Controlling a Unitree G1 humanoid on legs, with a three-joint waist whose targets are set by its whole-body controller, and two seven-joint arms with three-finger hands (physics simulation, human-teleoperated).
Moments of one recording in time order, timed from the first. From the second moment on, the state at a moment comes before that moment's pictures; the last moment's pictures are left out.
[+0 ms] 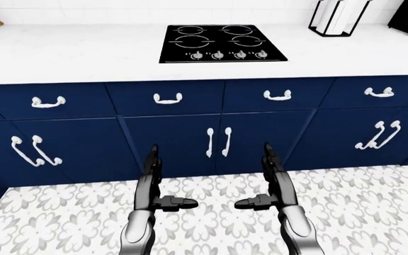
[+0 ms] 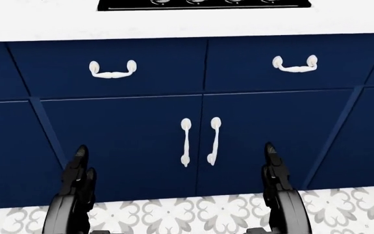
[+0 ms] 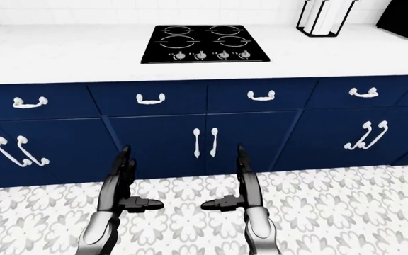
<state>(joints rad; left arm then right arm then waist) 0.04 0.01 0.01 0.03 -0.02 0.02 -0.06 0.03 -0.02 -0.02 0.08 -0.05 -0.01 0.07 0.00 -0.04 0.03</state>
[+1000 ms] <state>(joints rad) 0.03 0.02 0.04 0.03 -0.02 0.01 -0.04 0.02 -0.01 0.01 0.08 -0.05 -0.02 0.08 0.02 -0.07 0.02</state>
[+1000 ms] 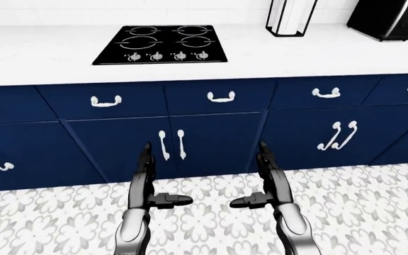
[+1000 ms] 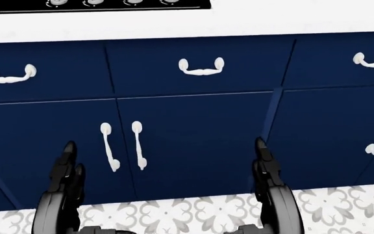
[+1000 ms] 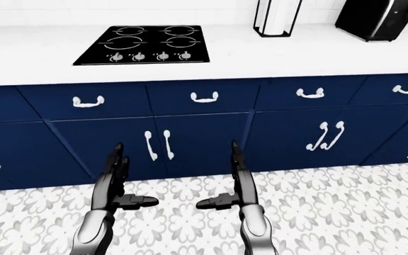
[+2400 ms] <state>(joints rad) 0.03 0.01 0.03 0.03 -0.02 0.02 -0.05 0.02 -0.01 0.00 0.09 -0.05 -0.02 0.07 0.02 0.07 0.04</state>
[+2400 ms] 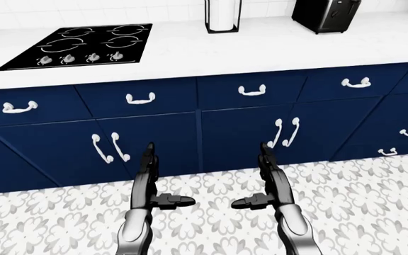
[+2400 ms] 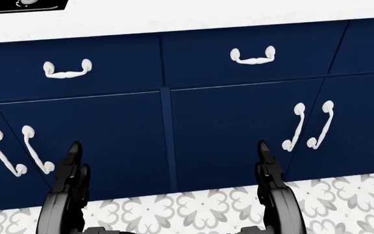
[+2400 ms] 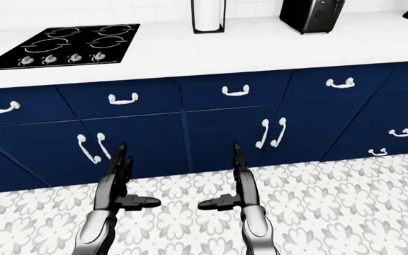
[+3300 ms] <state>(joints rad) 0.04 0.01 0.01 0.05 -0.02 0.02 -0.06 0.03 -0.02 -0.02 0.10 -0.06 -0.01 0.06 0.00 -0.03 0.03</state>
